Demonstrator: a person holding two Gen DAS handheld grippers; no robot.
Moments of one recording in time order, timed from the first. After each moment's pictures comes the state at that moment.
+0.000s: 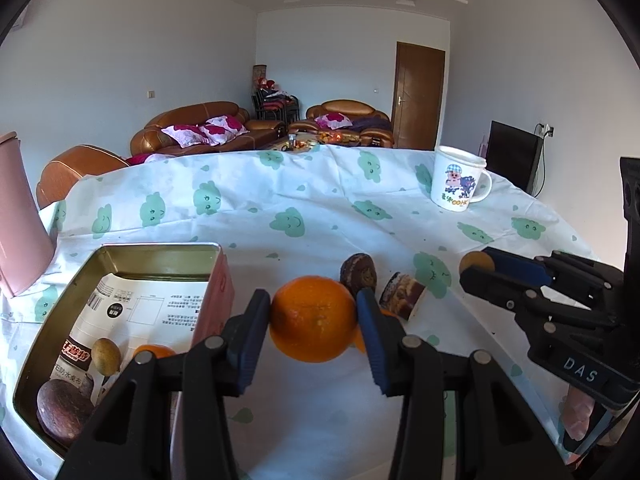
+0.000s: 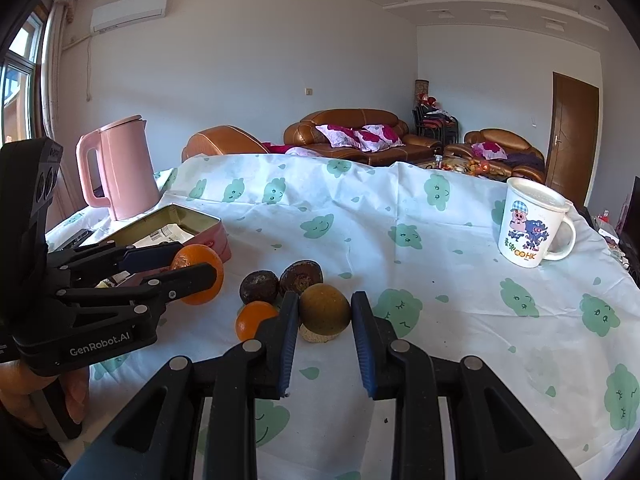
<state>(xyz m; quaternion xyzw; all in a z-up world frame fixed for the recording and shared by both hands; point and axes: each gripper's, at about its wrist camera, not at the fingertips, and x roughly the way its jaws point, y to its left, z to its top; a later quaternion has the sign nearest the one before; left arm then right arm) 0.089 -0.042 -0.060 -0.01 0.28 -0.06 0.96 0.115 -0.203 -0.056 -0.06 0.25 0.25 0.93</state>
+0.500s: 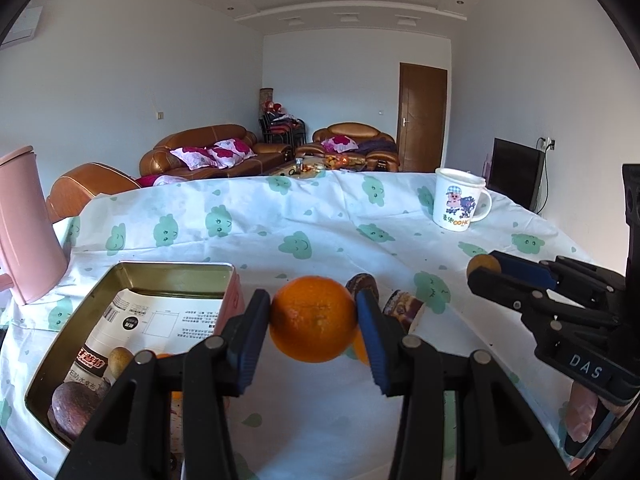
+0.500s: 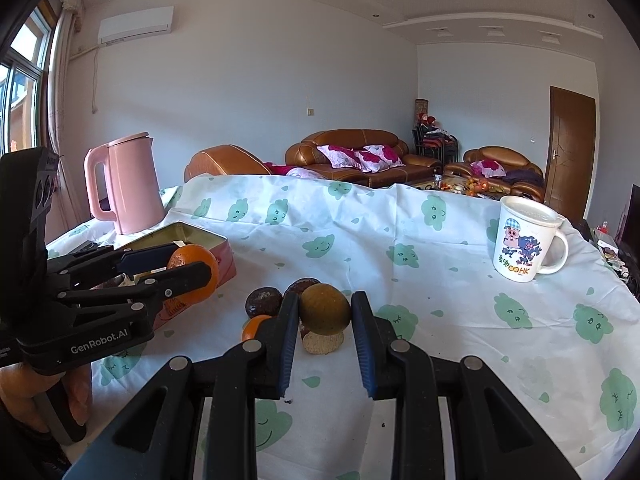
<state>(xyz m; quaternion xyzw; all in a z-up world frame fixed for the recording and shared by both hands) 0.073 -0.041 -0.052 0.00 0.23 -0.05 0.97 0.104 -0.210 -0.049 -0.05 0.21 0.25 0.94</state>
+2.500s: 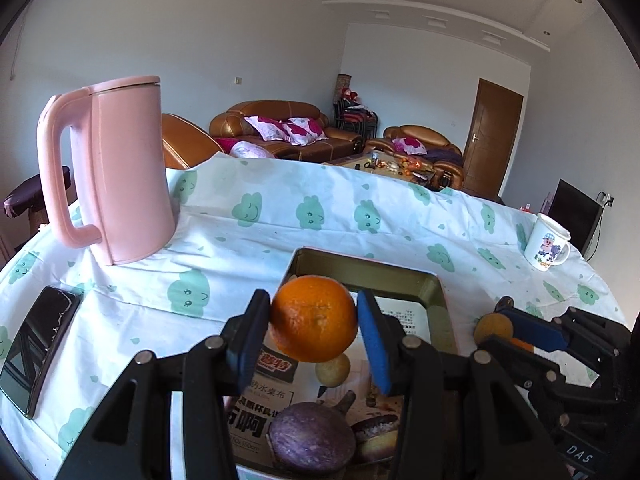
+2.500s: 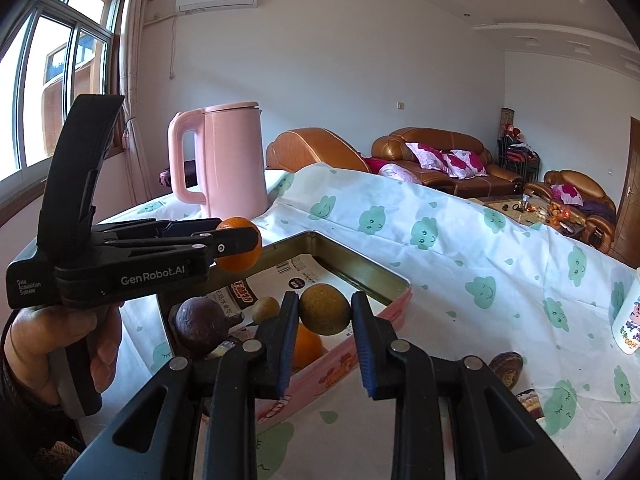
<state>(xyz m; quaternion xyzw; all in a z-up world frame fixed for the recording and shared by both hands) 0.067 0.122 -0.045 -0.09 0.27 0.06 0.96 0.094 -0.037 -0.045 -0.11 0.23 0.40 0.88</state>
